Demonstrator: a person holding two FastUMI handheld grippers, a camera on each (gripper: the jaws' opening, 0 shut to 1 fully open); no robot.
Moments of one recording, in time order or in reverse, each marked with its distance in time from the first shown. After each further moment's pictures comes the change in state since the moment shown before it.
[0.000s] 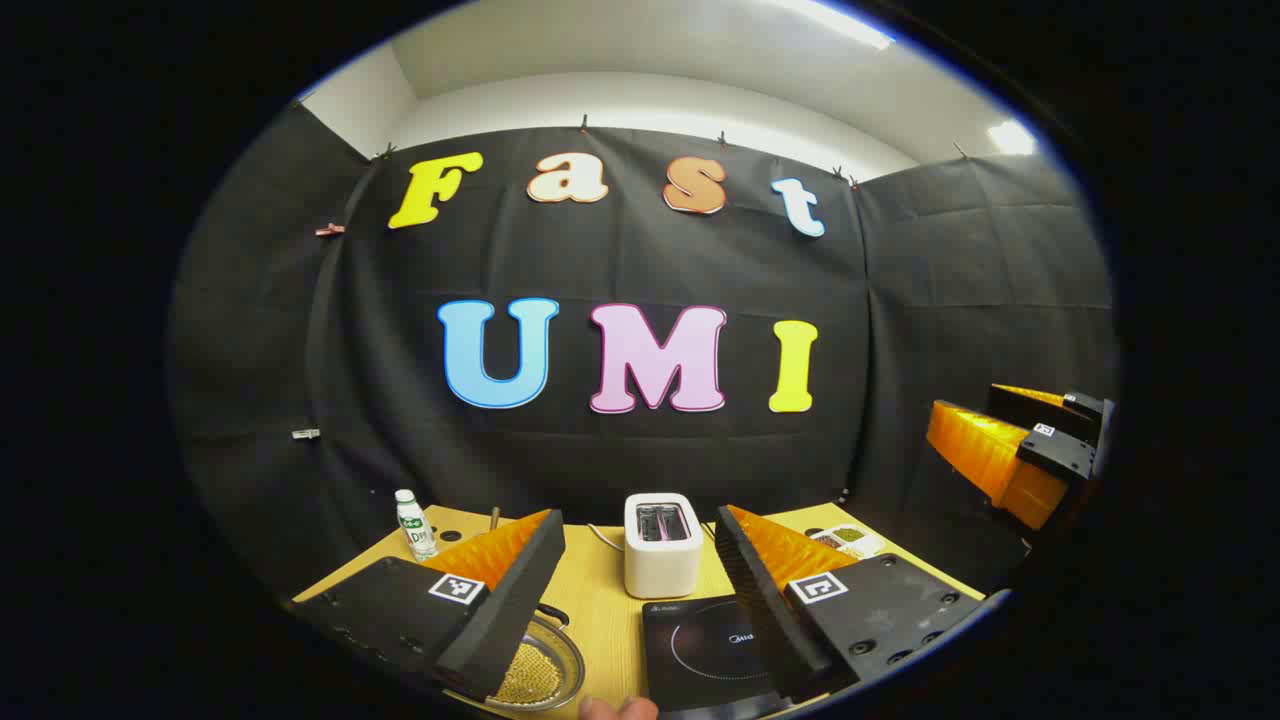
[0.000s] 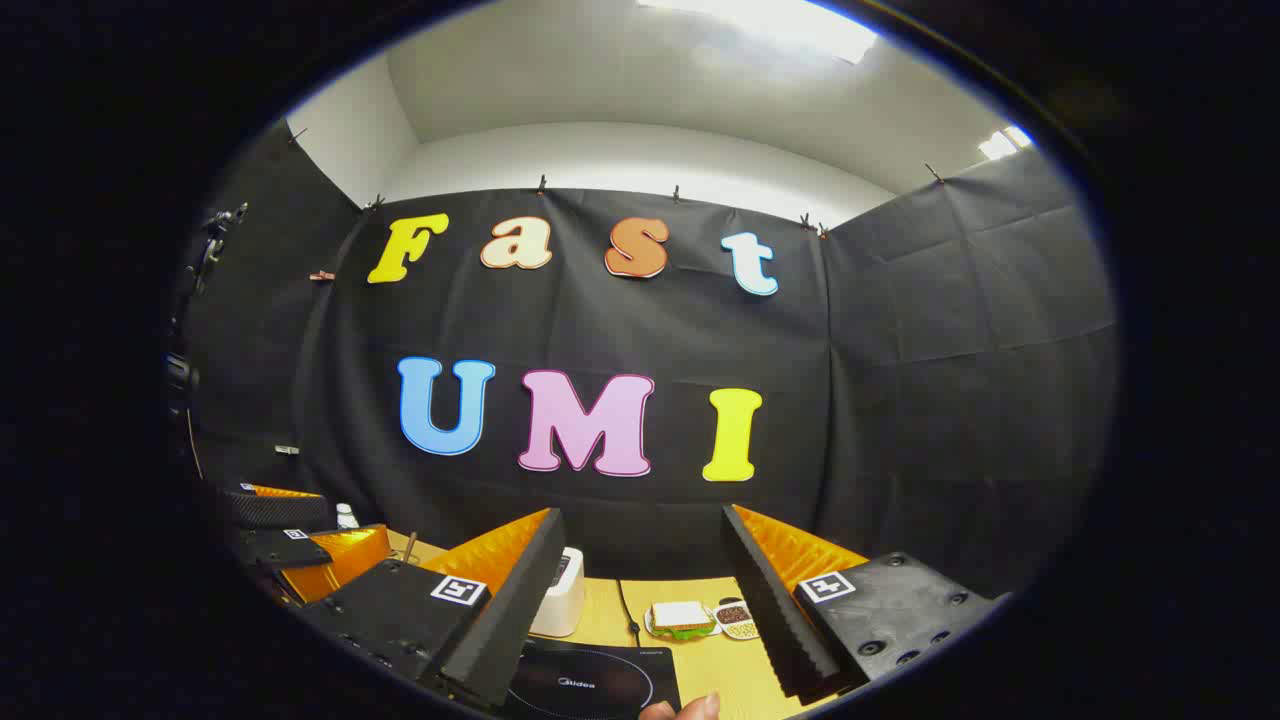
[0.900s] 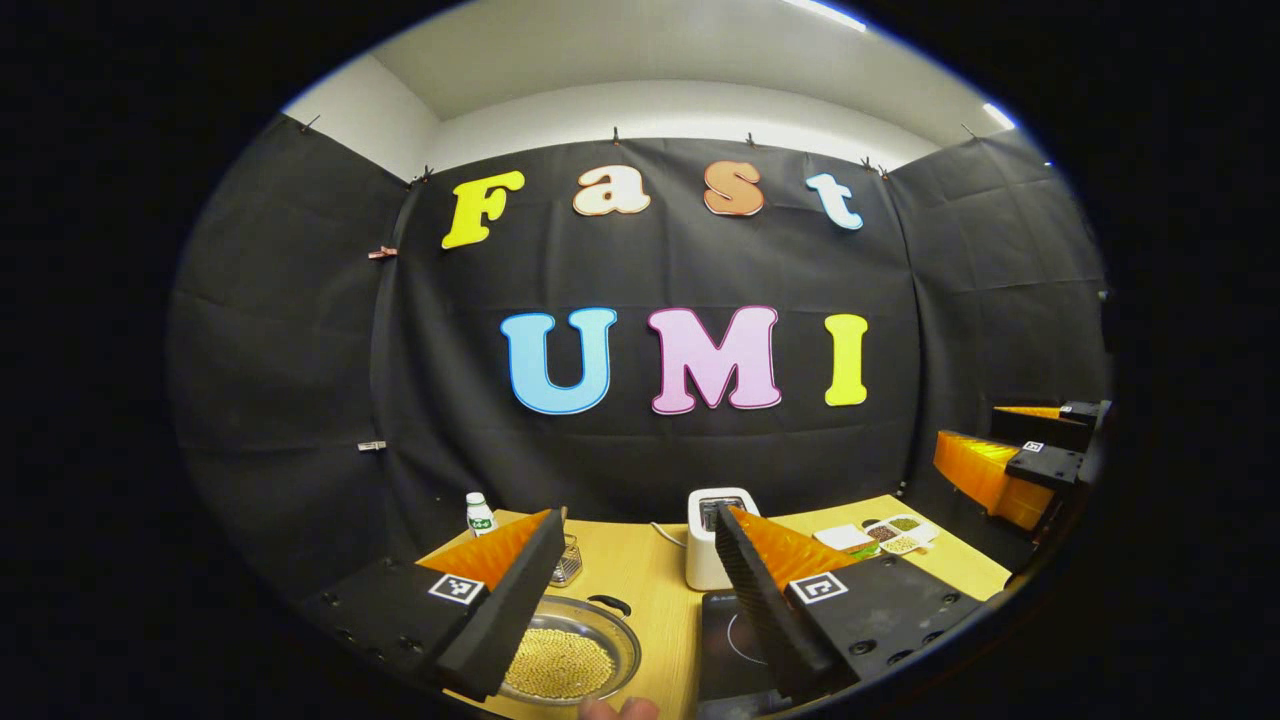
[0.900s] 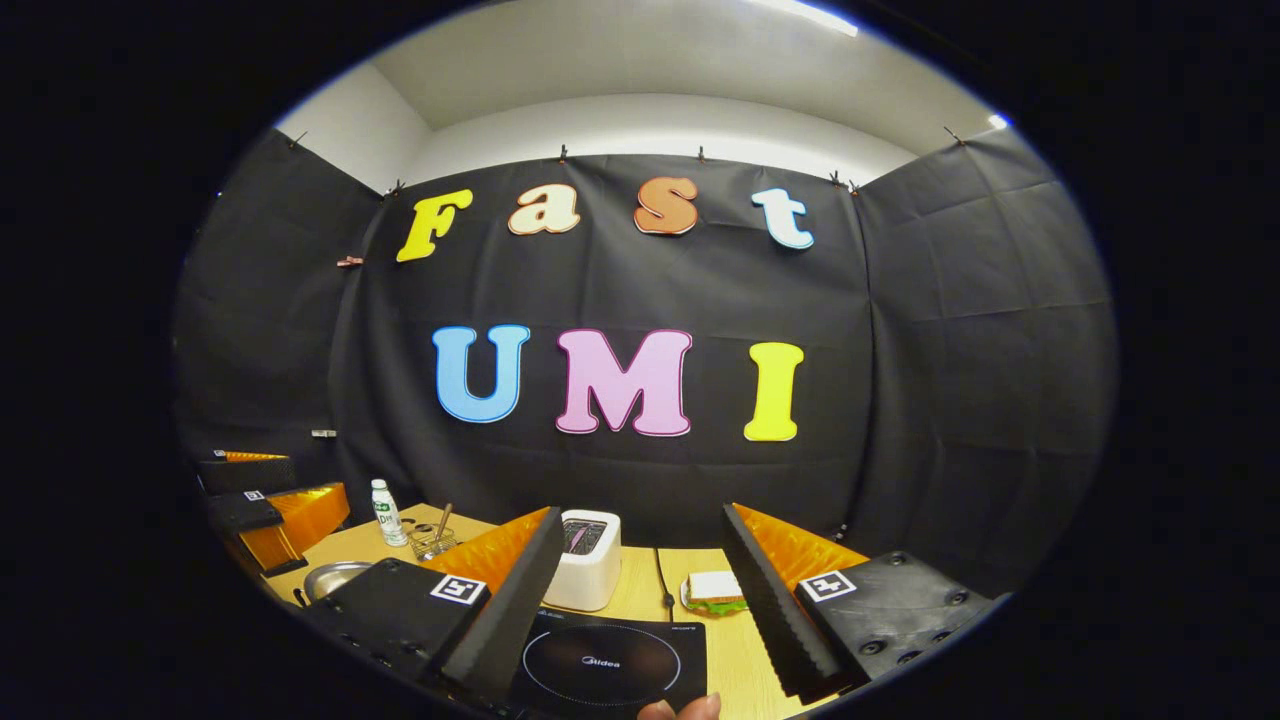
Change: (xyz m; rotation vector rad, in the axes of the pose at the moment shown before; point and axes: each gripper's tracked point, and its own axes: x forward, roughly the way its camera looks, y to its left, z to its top) left arm -0.034 0.036 -0.012 0.053 -0.017 0.149; right arm 0.004 0.015 -0.048 0.043 0.109 0.102
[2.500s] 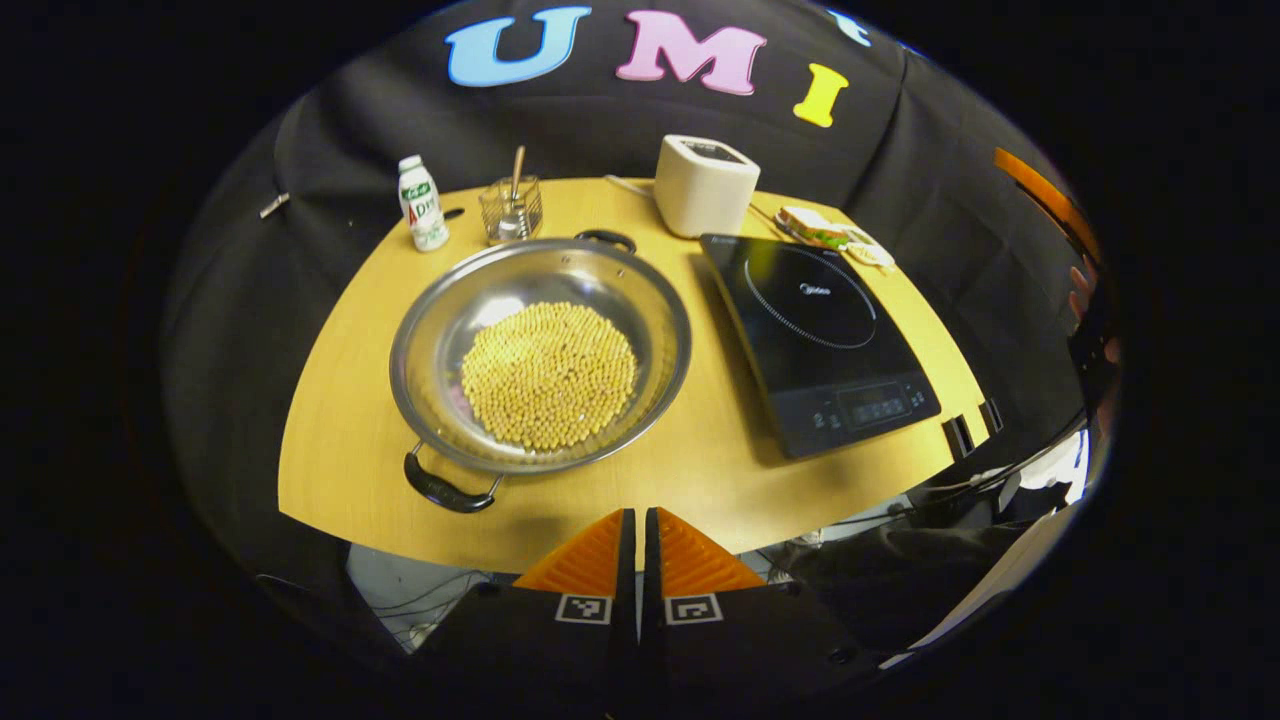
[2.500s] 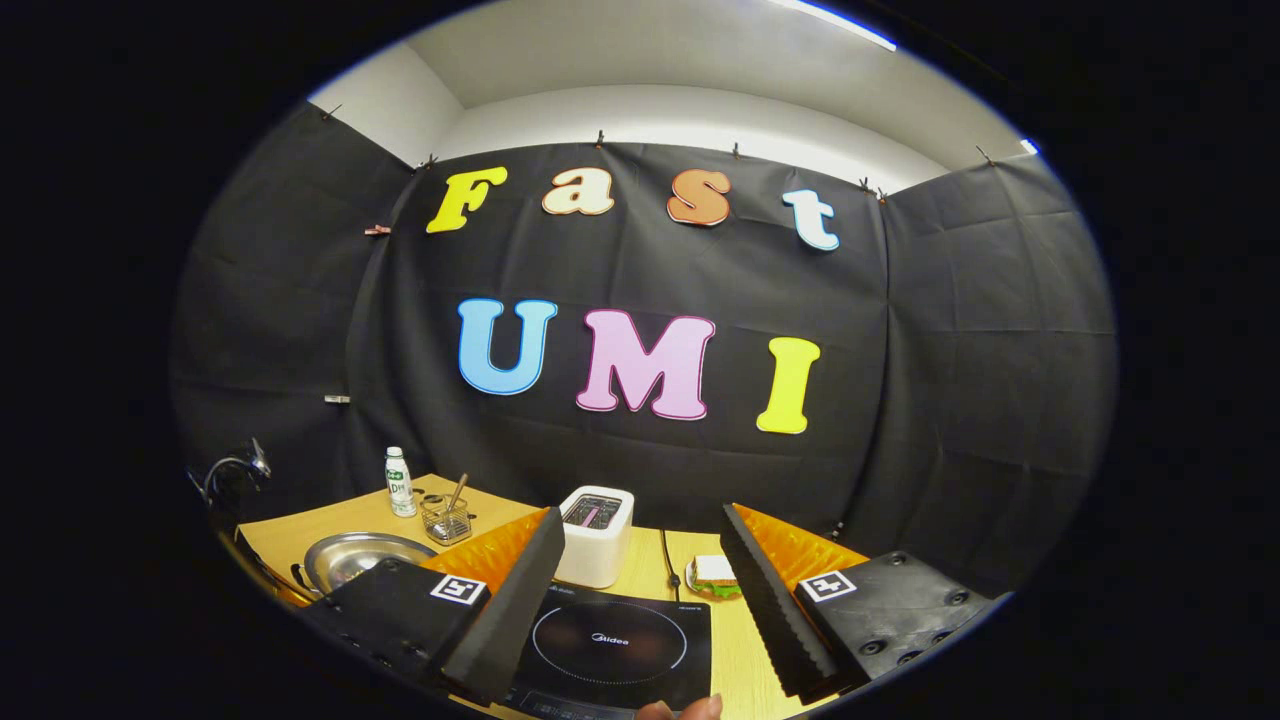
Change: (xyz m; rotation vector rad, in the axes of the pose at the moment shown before) left arm -0.117 0.099 -0.276 -0.032 1.051 -0.334; right arm -0.028 0.030 -0.019 -0.093 0.047 0.023
